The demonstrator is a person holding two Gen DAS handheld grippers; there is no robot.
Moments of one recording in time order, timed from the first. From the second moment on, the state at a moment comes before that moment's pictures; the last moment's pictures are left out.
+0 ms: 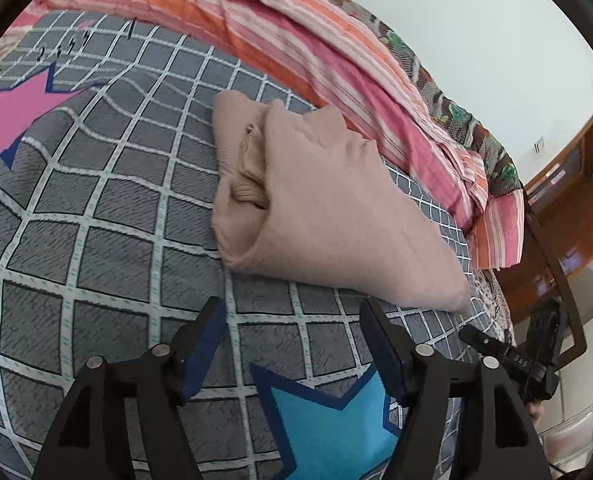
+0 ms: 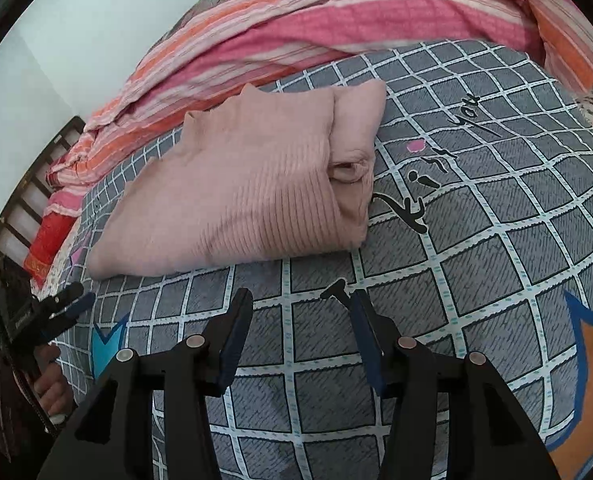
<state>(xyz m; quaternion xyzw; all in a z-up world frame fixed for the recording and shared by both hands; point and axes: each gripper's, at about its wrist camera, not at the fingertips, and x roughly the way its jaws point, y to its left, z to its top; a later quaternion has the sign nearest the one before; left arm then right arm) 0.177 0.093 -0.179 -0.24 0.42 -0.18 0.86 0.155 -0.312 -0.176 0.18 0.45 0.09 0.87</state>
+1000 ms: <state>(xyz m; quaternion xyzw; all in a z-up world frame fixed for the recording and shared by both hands) 0.252 0.077 -0.198 -0.33 0.41 -0.11 0.85 0.235 -0.322 -0.198 0.32 0.43 0.06 0.84</state>
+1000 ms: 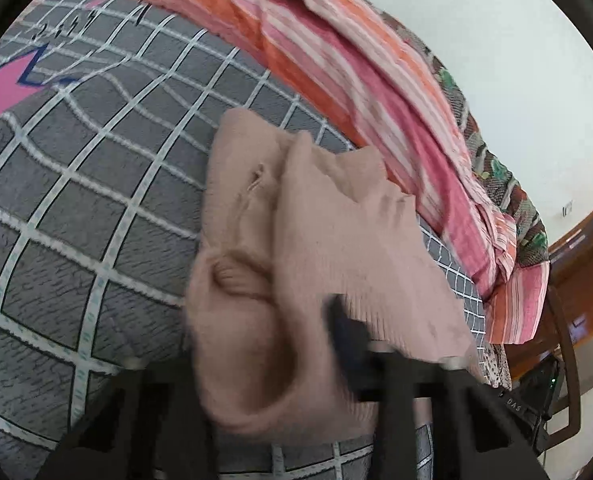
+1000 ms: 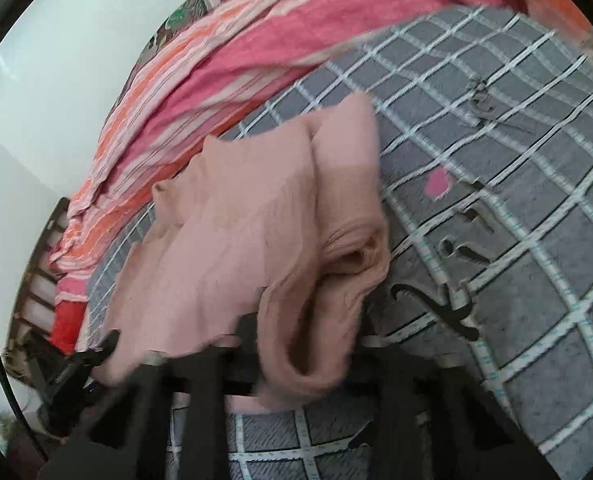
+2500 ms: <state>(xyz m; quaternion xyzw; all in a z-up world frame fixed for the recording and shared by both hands) 0.210 0.071 -0.123 -0.14 0.38 -0.12 0.91 0.204 -0.300 -0.132 0.14 0.42 0.05 0.90</state>
